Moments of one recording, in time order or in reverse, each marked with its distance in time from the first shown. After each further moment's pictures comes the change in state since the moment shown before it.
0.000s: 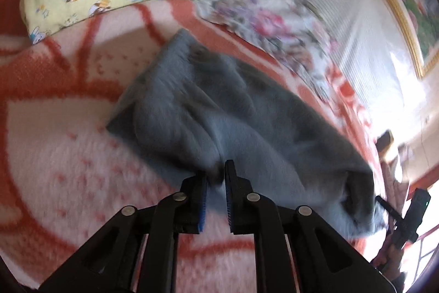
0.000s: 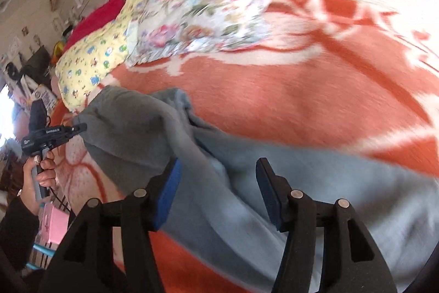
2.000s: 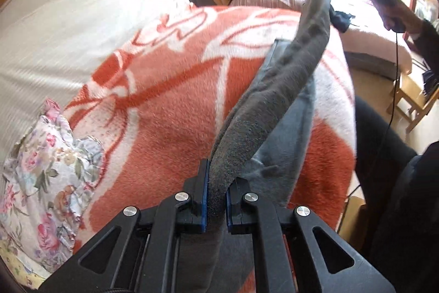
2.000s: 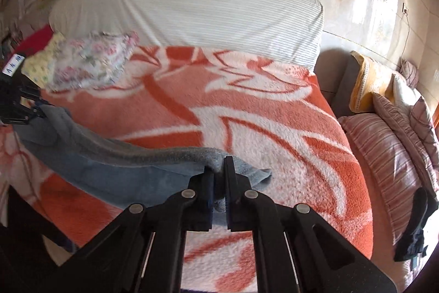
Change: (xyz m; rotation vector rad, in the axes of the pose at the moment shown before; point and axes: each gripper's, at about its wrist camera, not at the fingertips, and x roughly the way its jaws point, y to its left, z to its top) left arm 0.025 -0.396 -0.063 1.458 0.202 -0.315; right arm -0.268 -0.135 -0.013 -0.034 -0.155 -0.454
